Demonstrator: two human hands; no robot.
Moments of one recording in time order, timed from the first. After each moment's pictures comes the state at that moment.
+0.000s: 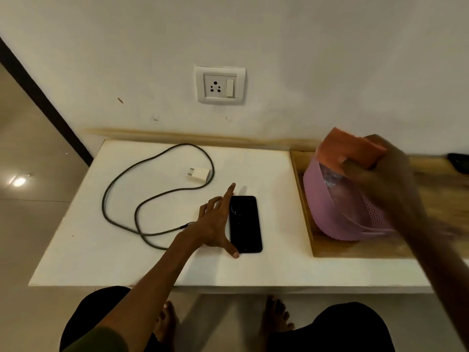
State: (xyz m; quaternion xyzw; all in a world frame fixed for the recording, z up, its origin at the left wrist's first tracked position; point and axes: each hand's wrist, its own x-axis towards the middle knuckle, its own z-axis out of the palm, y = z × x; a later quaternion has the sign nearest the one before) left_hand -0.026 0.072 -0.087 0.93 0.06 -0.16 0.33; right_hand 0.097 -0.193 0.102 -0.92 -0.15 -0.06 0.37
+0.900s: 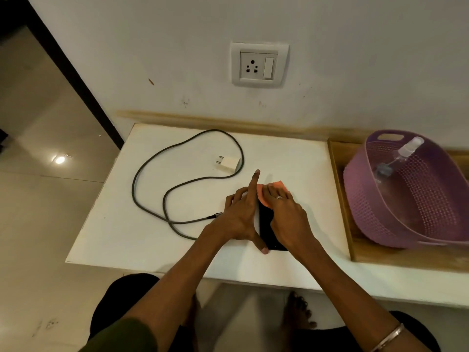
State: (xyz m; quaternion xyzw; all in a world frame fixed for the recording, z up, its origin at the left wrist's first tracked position) left_hand -0.026 0.074 -0.100 0.91 0.09 -0.12 0.38; right_hand 0.041 -0.060 -0.105 -0.92 -0.23 0.20 0.26
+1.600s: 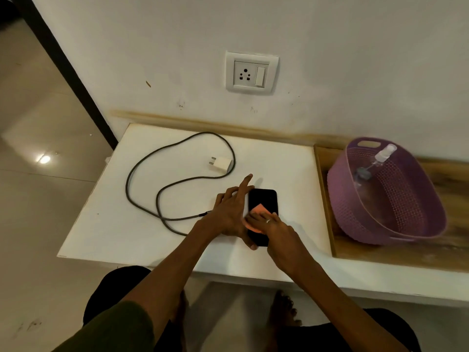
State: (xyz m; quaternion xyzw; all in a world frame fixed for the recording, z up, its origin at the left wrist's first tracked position) left_hand -0.026 0.078 -0.100 0.92 0.08 -0.12 0.37; right_hand 0.001 -0.098 -0.074 -0.87 -0.36 0.27 0.18
